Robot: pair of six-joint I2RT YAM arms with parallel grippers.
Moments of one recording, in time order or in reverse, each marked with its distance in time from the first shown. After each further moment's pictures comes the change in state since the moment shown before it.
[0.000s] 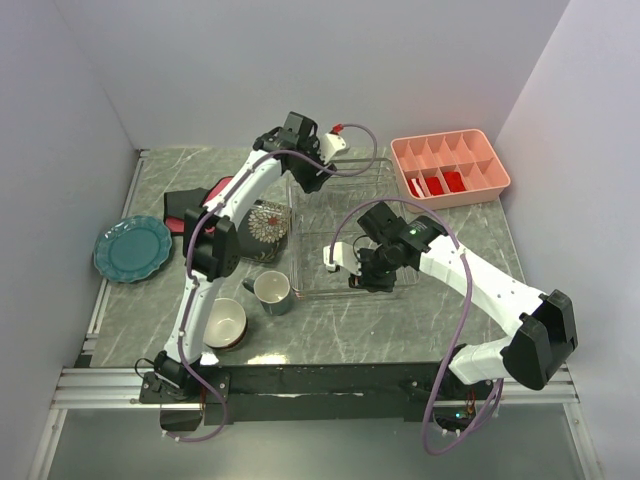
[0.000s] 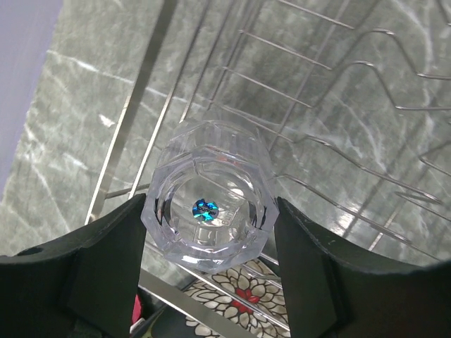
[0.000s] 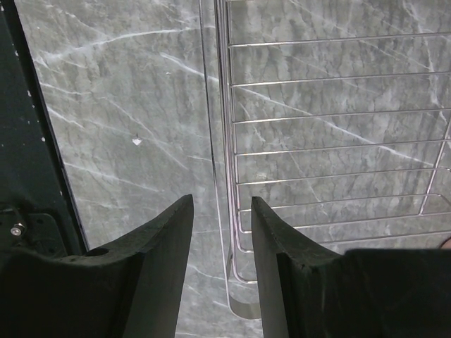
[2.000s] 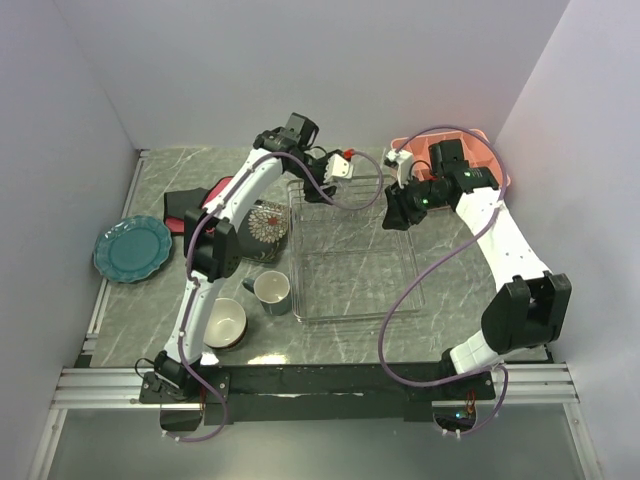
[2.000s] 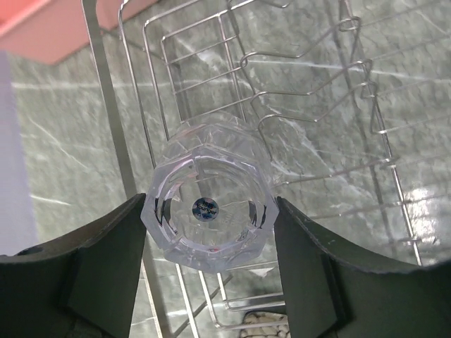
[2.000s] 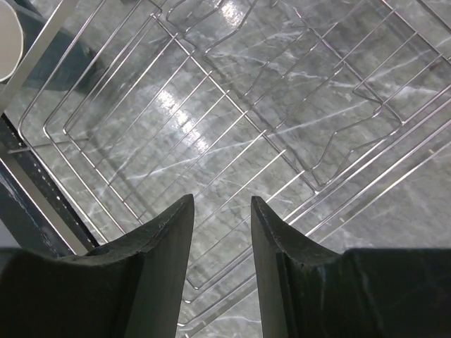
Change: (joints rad) left arm -0.011 0.002 0.033 -0.168 0.513 0.579; right arm -0.525 0.169 0.298 0.089 -0.360 0.414
